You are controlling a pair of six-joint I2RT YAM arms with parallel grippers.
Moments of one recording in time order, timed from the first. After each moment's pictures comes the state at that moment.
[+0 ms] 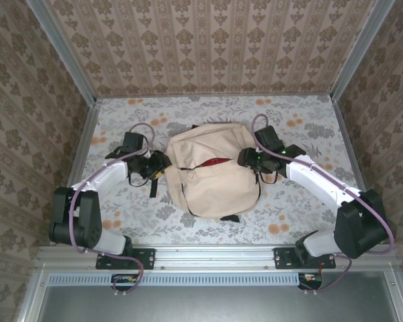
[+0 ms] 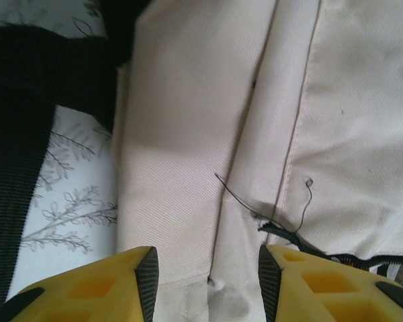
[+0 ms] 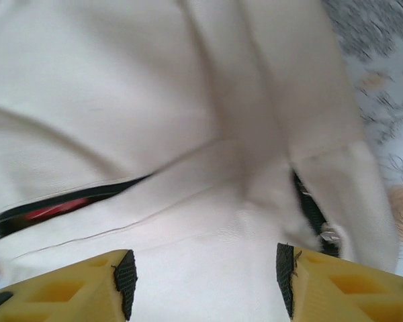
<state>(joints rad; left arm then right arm) -0.21 1.45 0.84 -0.44 0.48 -0.71 0.46 1.39 1.05 -0.61 -0.01 0.65</state>
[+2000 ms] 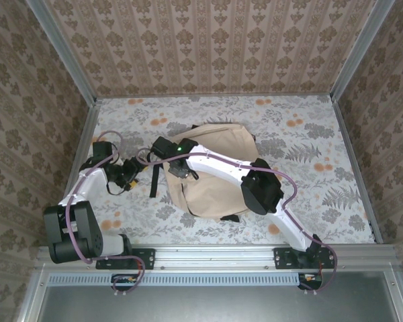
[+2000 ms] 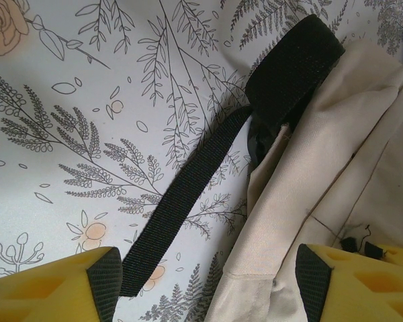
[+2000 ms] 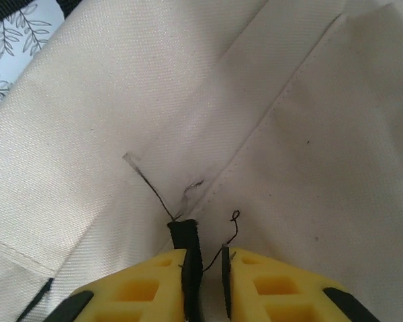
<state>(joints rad) 0.09 1.33 0.76 -0.57 0.52 -0.67 0.95 2.33 2.11 -1.04 0.42 -0.06</state>
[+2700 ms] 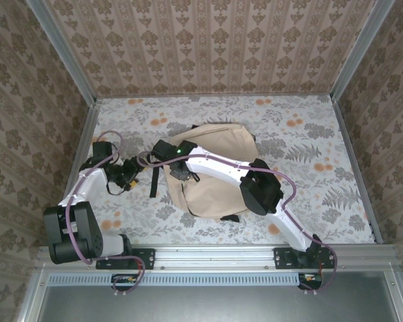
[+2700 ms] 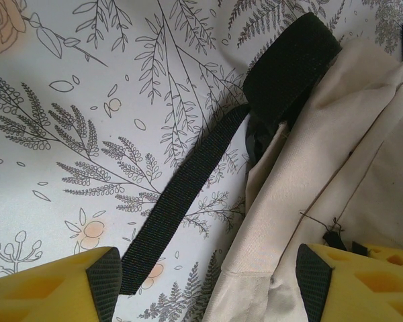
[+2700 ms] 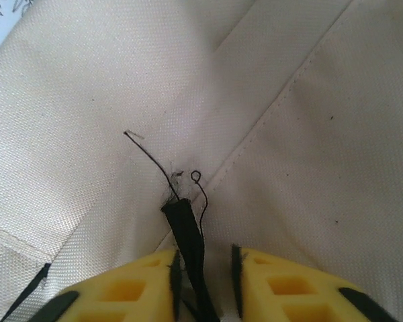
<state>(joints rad) 0.09 1.32 0.76 -0.57 0.52 -0.67 0.95 2.33 2.08 -1.06 0.43 -0.05</state>
